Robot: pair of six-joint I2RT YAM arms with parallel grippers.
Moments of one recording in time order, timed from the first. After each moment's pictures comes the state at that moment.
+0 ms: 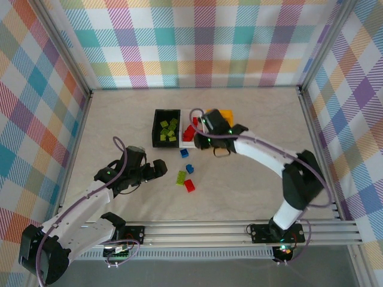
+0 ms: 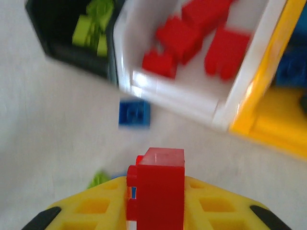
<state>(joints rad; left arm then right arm) -0.48 0.93 0.62 -0.62 0.06 -0.78 0.68 1.72 1.33 -0.49 -0.04 0.39</state>
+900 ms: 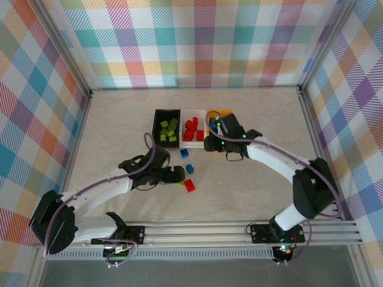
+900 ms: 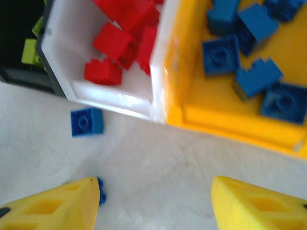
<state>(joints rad) -0.75 1.22 0.73 -0.53 0.08 -0.76 0.60 1.51 1.05 -0.46 -0.05 0.45</state>
